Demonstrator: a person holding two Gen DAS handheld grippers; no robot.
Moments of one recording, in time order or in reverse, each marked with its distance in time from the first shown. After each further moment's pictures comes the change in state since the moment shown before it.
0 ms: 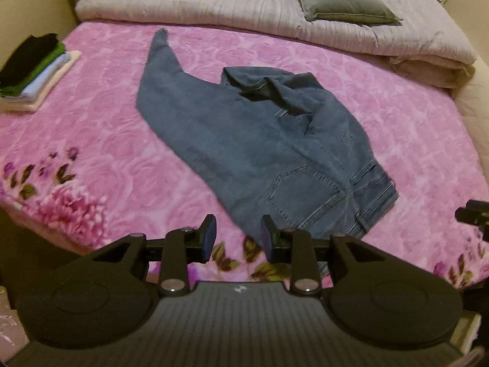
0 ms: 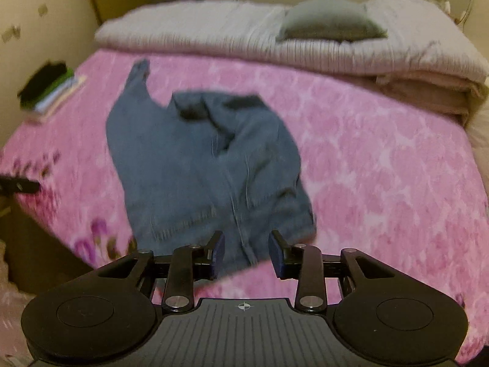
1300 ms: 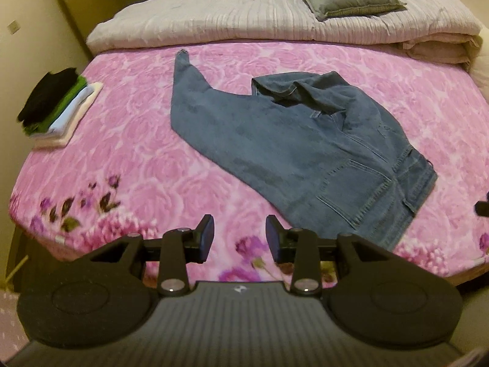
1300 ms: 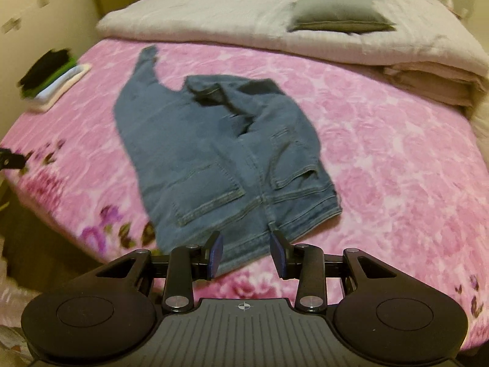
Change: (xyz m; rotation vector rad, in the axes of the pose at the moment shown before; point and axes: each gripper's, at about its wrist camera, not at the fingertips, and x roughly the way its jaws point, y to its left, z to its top) left arm 0.028 0.072 0.028 0.178 -0.047 0.075; right arm 0.013 0.041 -0.012 0.053 0.001 -0.053
